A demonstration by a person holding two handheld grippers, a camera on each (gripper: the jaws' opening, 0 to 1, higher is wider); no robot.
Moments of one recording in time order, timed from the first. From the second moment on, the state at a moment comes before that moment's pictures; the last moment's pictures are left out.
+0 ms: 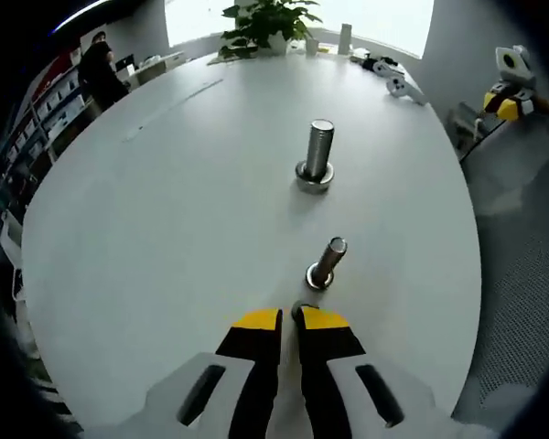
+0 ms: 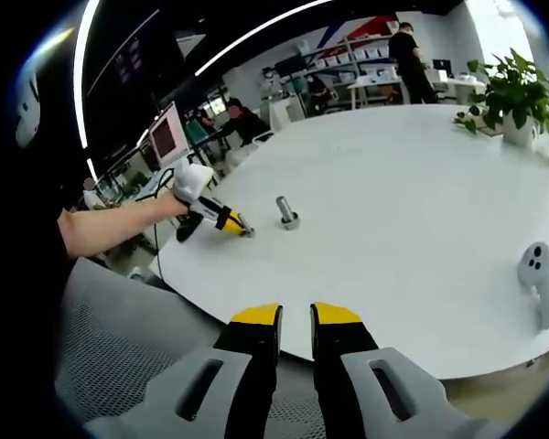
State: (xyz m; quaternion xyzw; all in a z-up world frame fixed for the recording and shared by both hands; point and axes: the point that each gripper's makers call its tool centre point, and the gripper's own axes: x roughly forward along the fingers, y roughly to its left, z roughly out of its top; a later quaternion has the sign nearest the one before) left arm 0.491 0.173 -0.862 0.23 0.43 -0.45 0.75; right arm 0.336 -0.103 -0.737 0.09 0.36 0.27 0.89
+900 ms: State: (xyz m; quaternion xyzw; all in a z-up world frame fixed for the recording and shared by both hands) left arm 0.502 0.179 -0.843 0.26 0.39 -0.44 0.76; right arm 0.336 -0.104 -0.737 0.08 0.36 0.26 0.89
